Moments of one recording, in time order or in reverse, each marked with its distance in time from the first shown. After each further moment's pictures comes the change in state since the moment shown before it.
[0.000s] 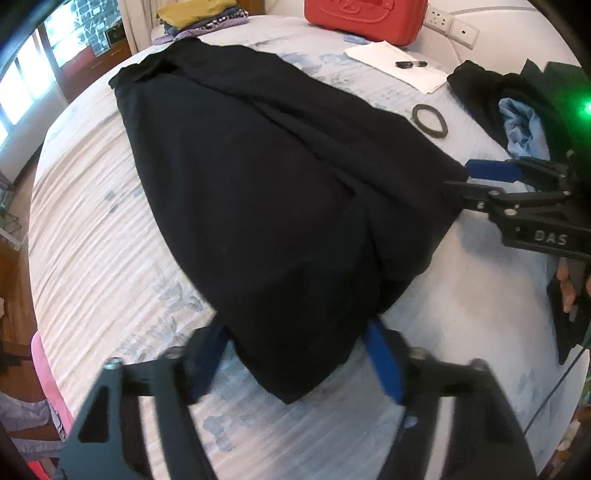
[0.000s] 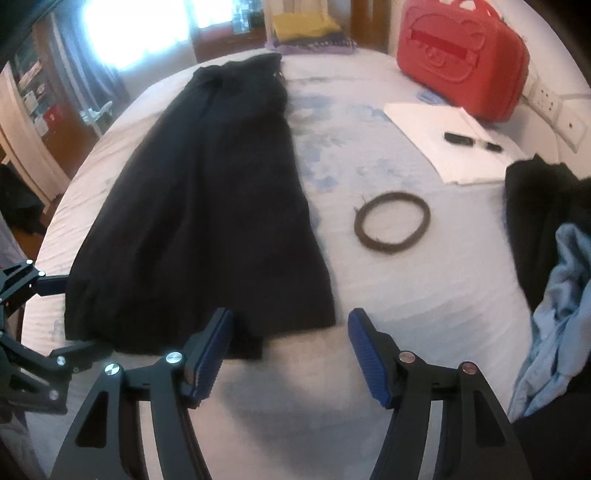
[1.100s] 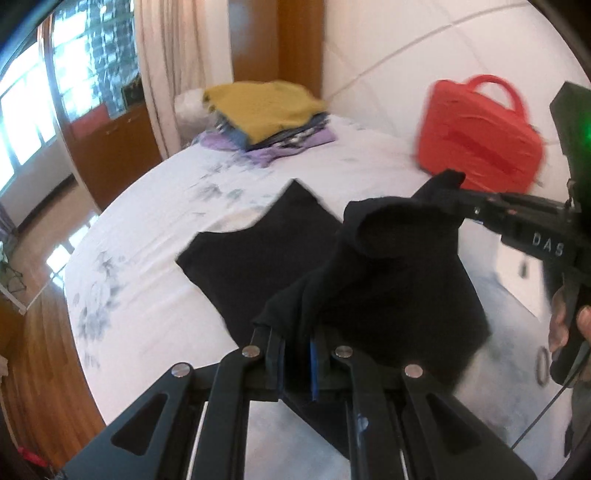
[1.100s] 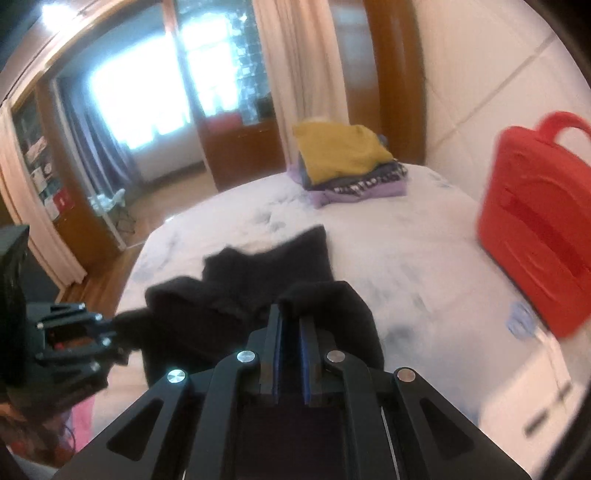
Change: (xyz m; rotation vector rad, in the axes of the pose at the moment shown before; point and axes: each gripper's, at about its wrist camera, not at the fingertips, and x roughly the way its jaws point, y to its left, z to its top) left arm 0.010 0.277 0.340 0.008 -0.249 0.011; right arm 0.058 0.053 0.371 0.074 -0.315 0.090
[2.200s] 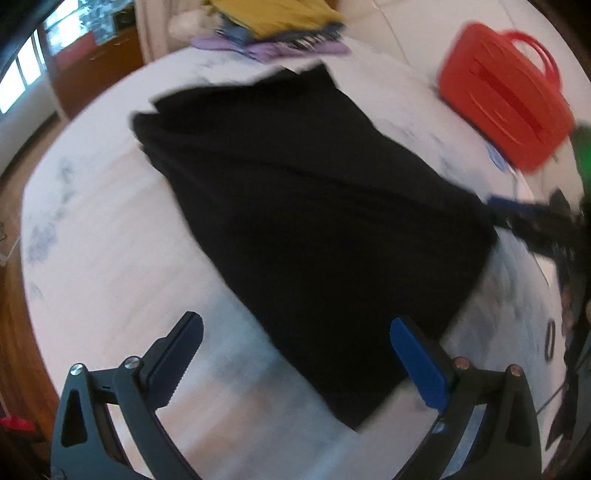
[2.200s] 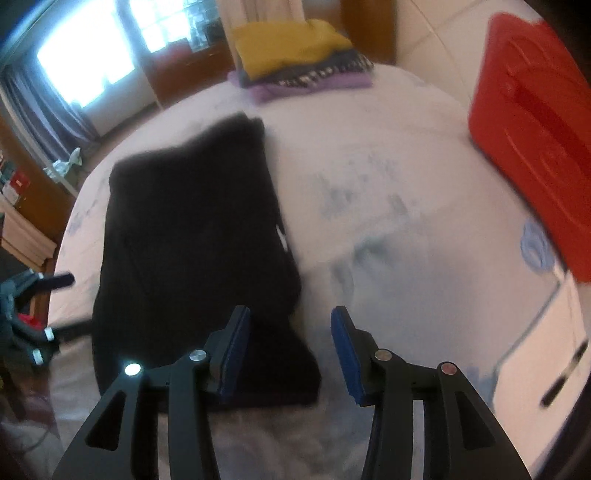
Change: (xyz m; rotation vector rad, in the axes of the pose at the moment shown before) left arm 0.063 -0.015 -0.075 -0.070 0.267 -0.084; right arm 0.066 -0.059 -0.065 0.102 0.313 -0.112
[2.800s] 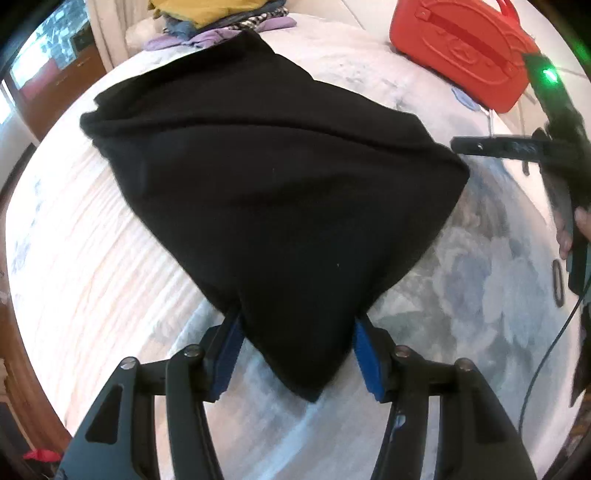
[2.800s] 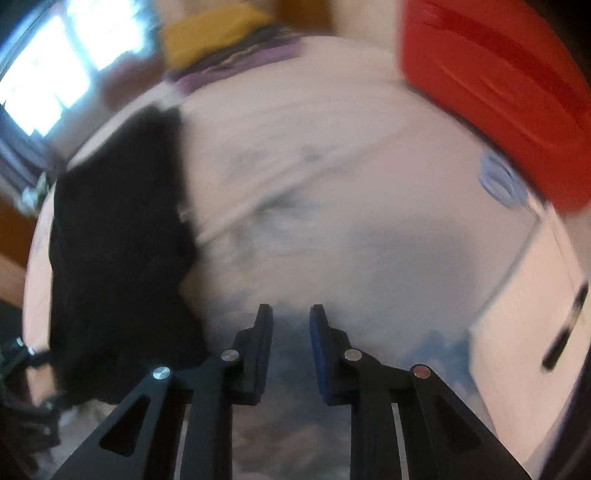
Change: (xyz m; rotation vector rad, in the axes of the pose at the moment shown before) left arm 0.008 -0.032 -0.020 0.135 0.037 0.002; right arm 0.009 -0.059 -0.022 0.142 0.018 -0.039
